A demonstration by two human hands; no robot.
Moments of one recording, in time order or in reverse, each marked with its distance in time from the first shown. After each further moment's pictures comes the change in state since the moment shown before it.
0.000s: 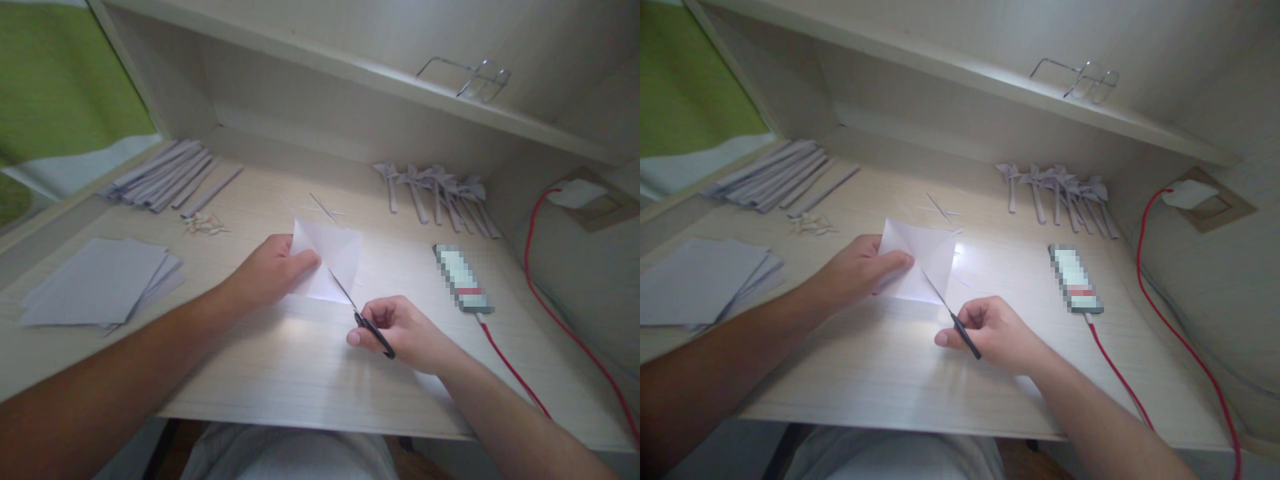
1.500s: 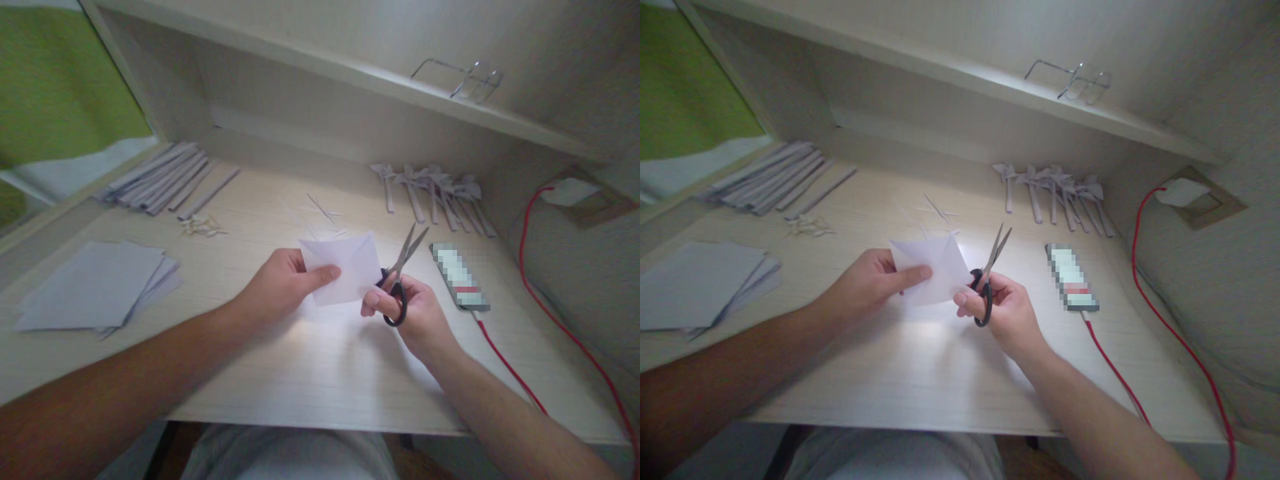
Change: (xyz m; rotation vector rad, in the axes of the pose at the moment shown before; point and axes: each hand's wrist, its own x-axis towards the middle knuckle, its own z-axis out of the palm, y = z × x) left_hand -0.004 -0.011 0.022 -0.344 -0.121 -0.002; right_hand 0.007 -0.001 -0.002 0.197 0.406 -0.339
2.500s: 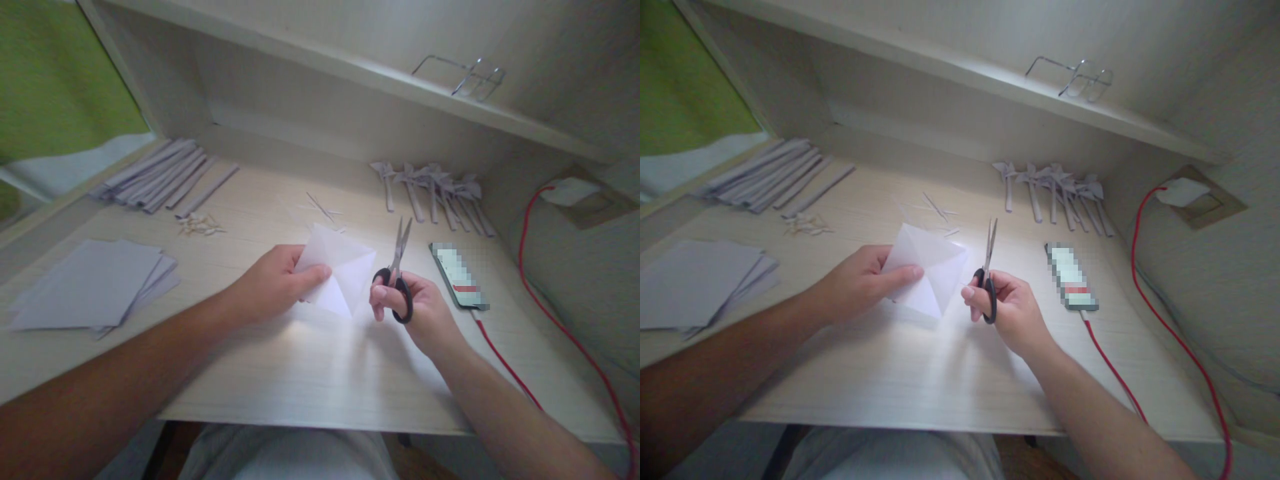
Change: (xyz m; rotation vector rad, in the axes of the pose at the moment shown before) left_hand -0.003 0.009 -0.014 0.265 -0.082 0.000; right_hand 0.002 -0.002 -0.011 -0.017 -0.066 -0.027
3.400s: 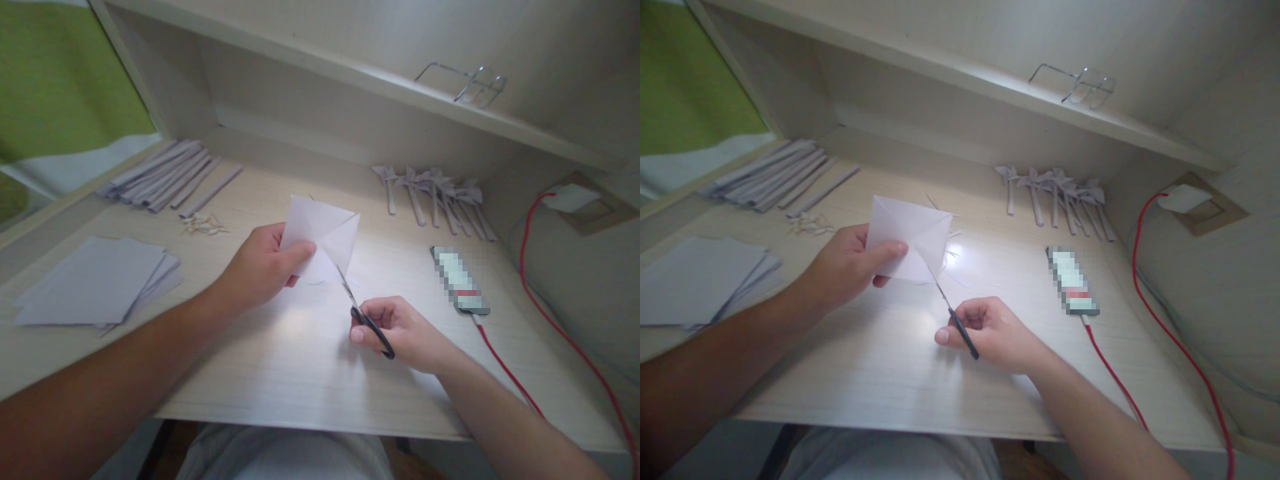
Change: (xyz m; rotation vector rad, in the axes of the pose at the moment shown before) left_hand 0.002 0.009 -0.008 0.081 0.325 0.088; right_hand -0.007 -0.005 0.009 -0.067 -0.419 0.323
